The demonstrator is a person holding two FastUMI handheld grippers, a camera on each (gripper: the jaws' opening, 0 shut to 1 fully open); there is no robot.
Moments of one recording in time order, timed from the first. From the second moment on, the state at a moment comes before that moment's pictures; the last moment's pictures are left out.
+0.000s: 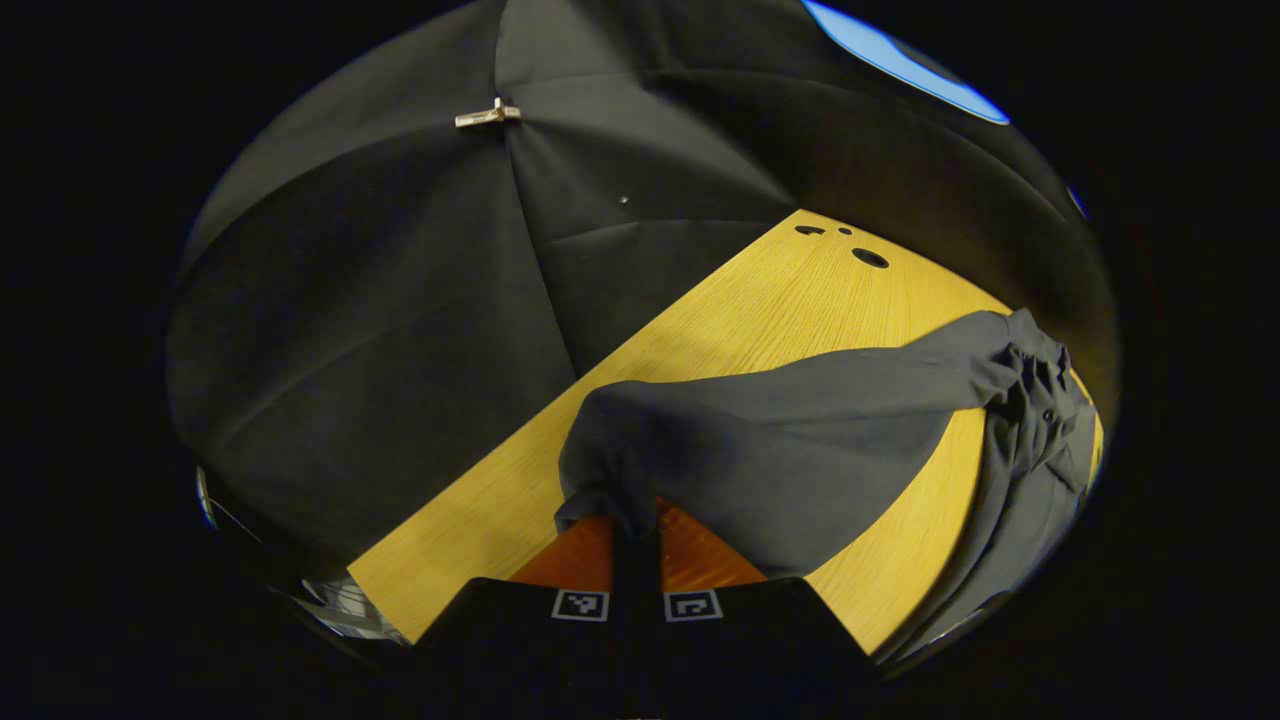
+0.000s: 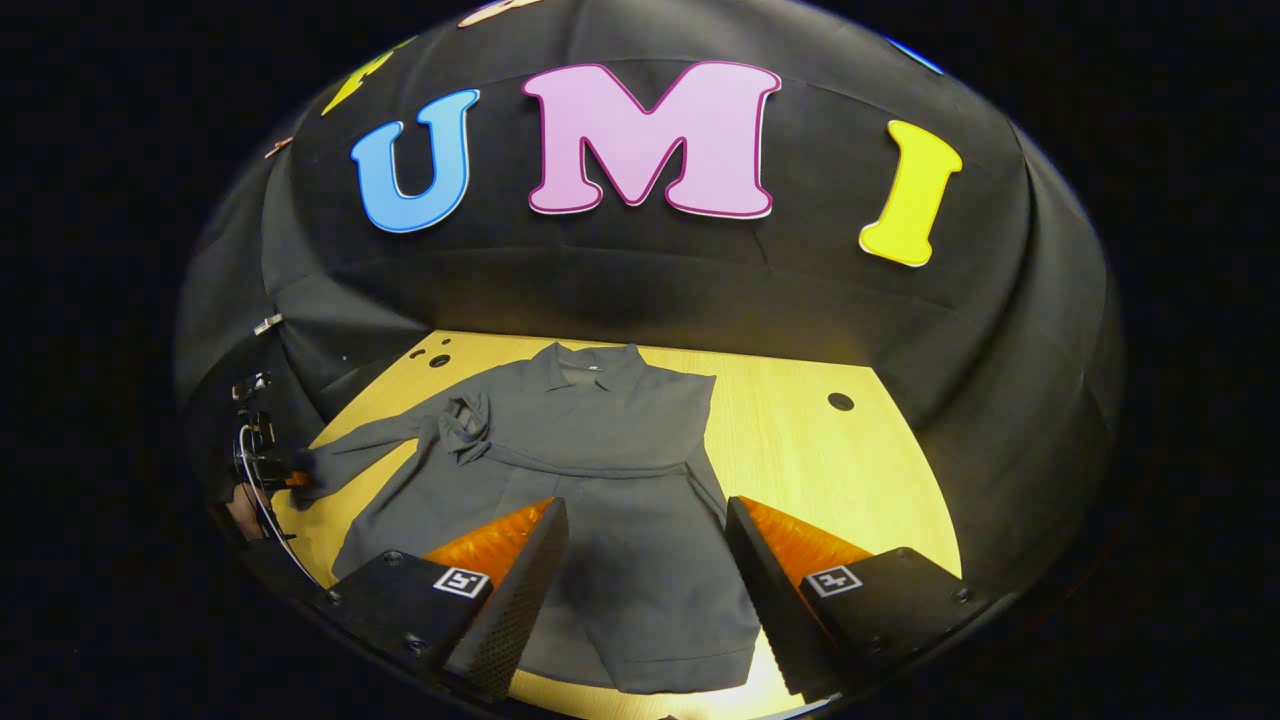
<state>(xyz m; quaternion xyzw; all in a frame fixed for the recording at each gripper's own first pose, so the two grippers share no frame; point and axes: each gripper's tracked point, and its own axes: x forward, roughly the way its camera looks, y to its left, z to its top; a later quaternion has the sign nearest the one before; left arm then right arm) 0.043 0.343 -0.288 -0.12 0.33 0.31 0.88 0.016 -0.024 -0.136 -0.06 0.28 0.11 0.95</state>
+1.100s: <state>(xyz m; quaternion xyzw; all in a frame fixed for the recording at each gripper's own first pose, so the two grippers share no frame) 0.231 0.086 -0.096 0.09 0.24 0.10 0.96 0.037 -0.149 -0.175 0.03 0.30 0.03 0.95</state>
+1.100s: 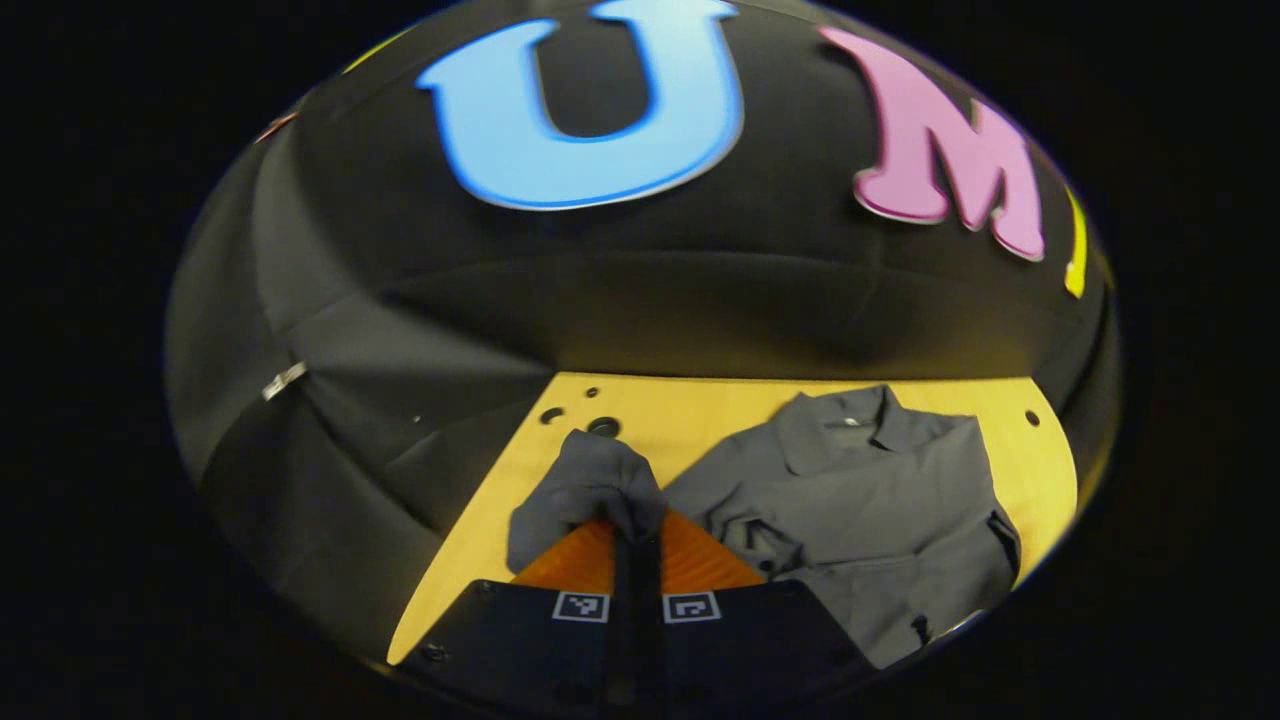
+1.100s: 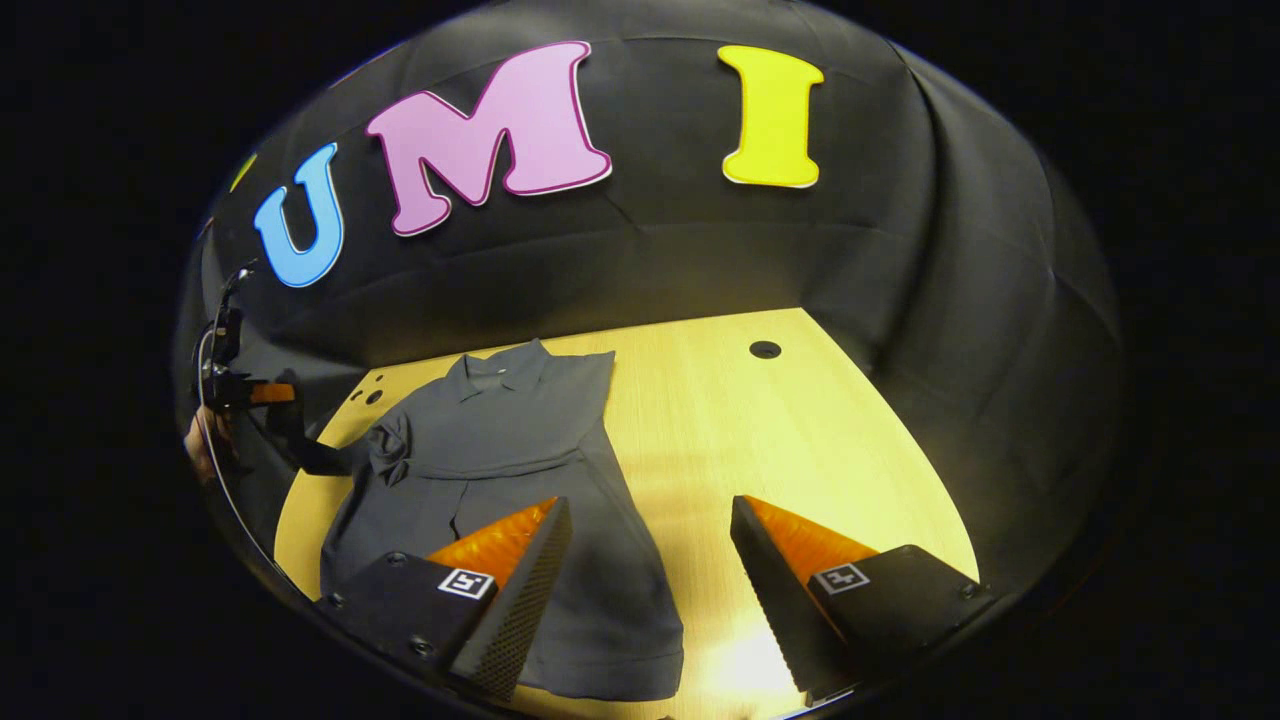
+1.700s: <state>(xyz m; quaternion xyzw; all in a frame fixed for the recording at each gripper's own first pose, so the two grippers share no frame) 0.305 -0.177 -0.159 0.15 0.26 -0.11 0.95 0.033 -0.214 -0.183 0.04 0.31 0.00 0.95</state>
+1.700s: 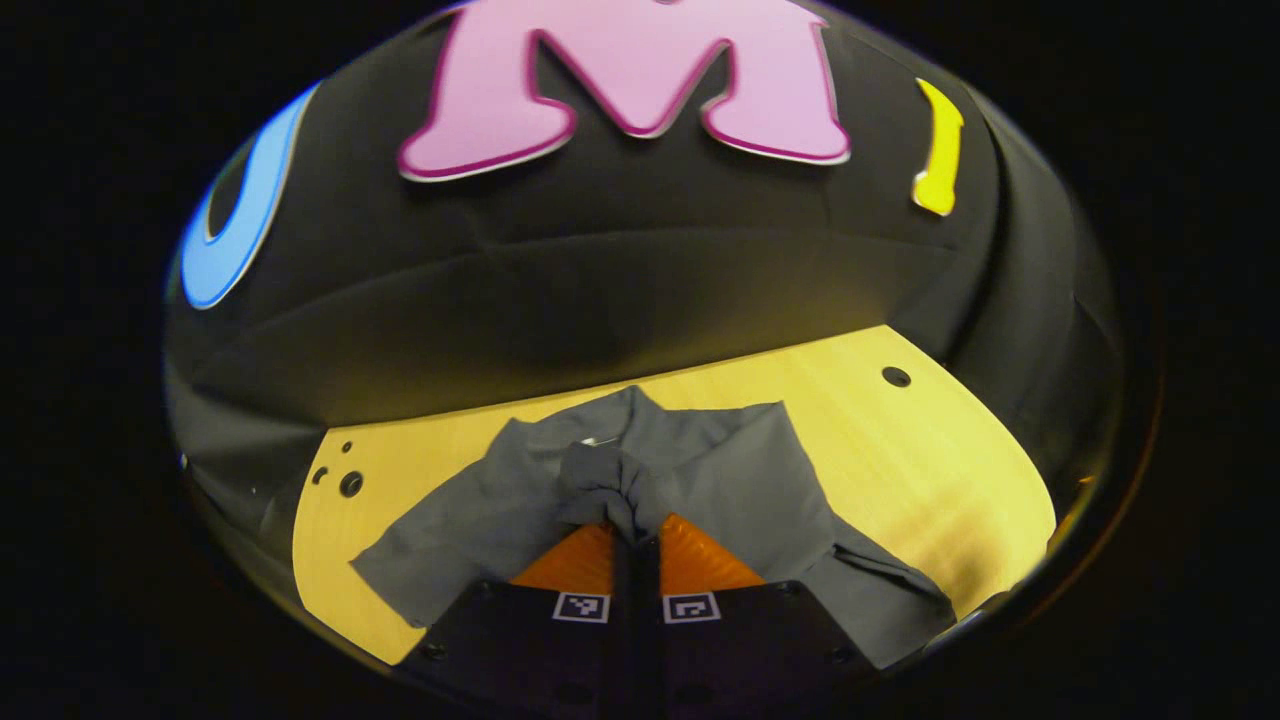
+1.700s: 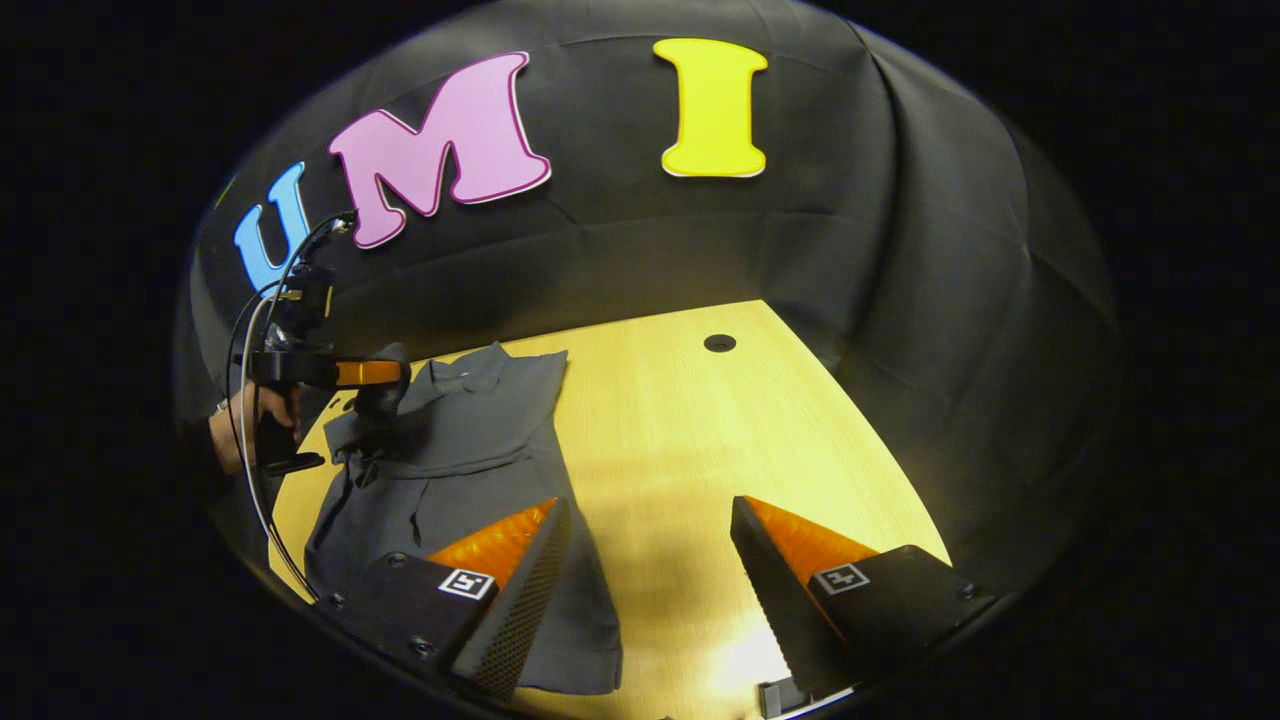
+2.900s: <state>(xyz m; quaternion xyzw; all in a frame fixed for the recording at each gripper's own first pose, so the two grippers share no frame) 0.195 -0.054 -0.157 0.06 0.25 0.00 0.97 0.010 -0.153 -0.236 0.03 0.38 0.06 0.92</state>
